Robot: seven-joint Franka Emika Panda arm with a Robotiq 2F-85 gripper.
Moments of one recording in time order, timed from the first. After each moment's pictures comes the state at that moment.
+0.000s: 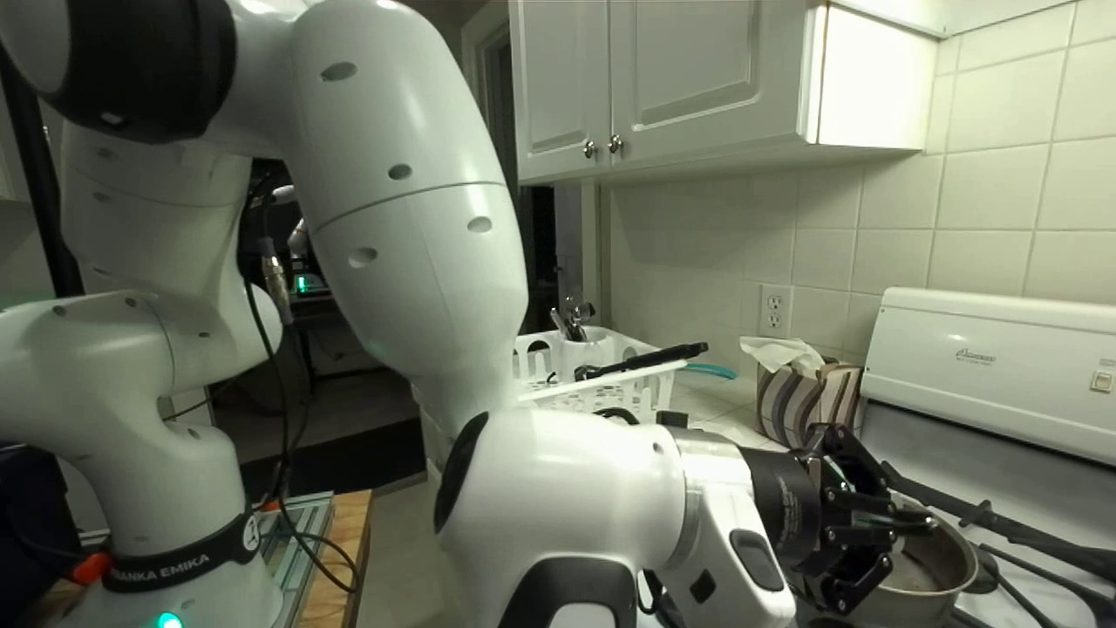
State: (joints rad) arm -0.73 0.62 0.01 -2.23 -0.74 4.21 1.36
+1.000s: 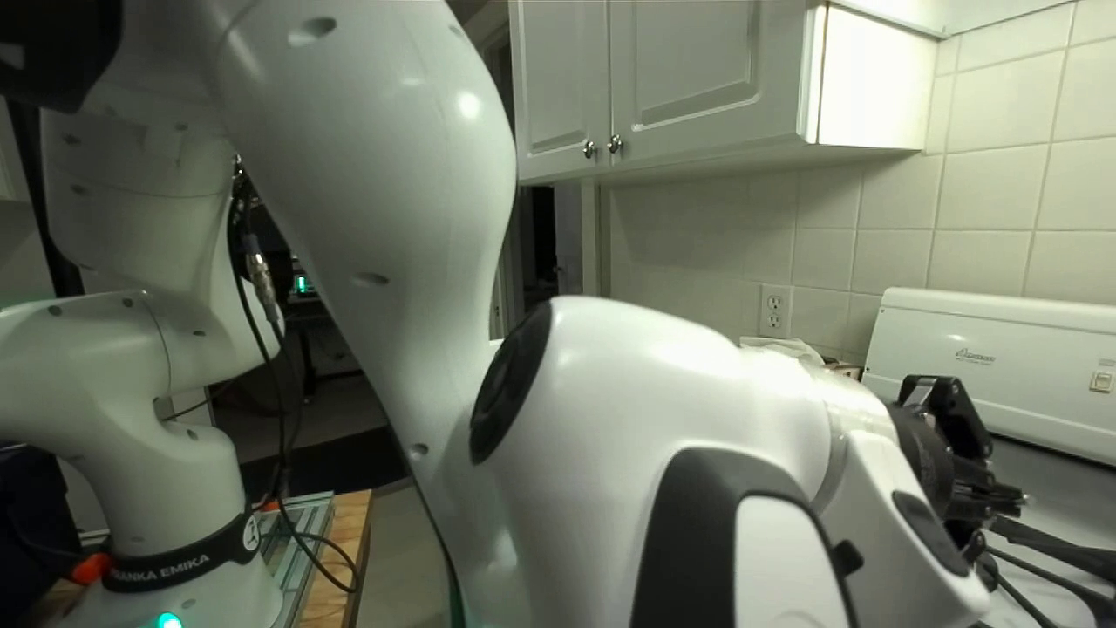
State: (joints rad) arm -0.79 0.57 -0.06 -1.93 -1.26 4.04 1.97
